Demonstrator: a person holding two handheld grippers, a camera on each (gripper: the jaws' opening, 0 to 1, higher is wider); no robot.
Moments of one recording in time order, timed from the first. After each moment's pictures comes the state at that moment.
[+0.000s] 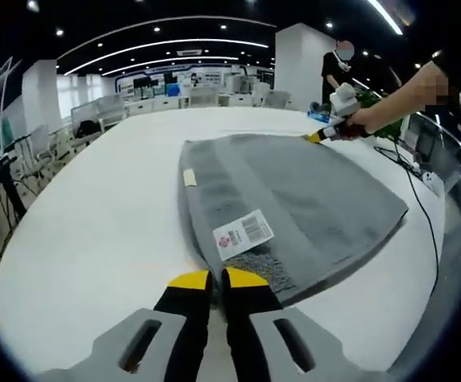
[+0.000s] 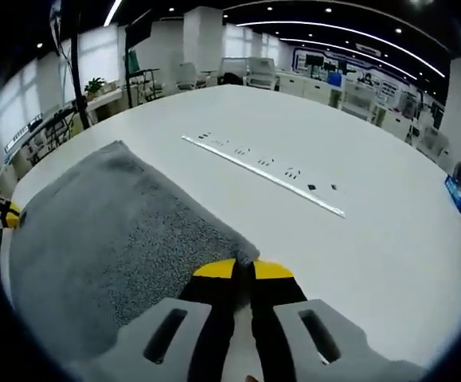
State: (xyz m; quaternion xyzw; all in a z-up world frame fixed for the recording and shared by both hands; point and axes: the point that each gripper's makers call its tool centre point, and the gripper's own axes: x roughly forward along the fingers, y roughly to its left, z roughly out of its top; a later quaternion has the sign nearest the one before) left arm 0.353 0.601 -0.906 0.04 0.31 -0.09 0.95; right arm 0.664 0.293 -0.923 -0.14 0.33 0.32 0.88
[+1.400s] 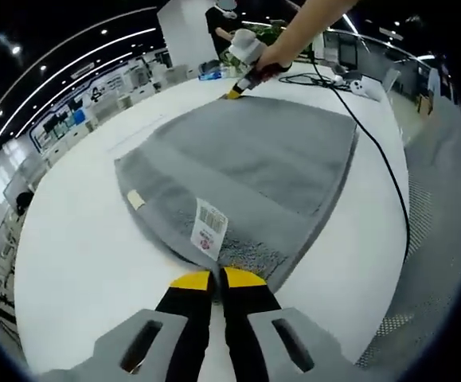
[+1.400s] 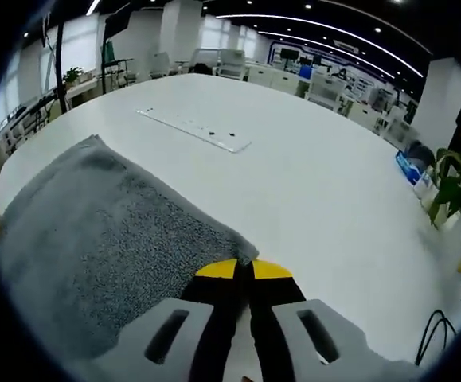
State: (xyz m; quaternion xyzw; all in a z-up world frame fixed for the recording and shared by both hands) left arm 0.337 0.446 -0.914 0.23 0.34 -0.27 0.87; right arm 0.648 0.140 -0.915 -0.18 0.33 0.25 0.89
